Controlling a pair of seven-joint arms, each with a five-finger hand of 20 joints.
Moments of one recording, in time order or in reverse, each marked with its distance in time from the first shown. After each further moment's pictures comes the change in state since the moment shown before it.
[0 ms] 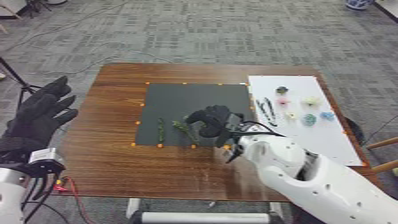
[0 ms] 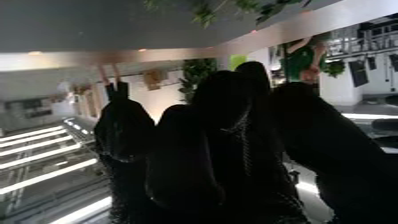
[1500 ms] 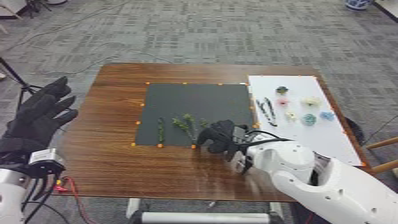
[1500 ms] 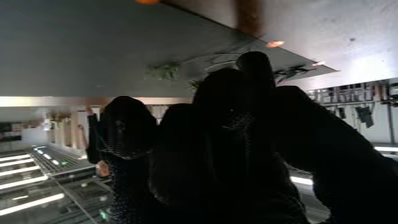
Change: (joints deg) left arm 0.2 -0.3 0.0 -0.2 0.0 0.0 0.0; right arm -1.0 4.4 -0.4 -1.0 -0.9 -8.1 -5.8
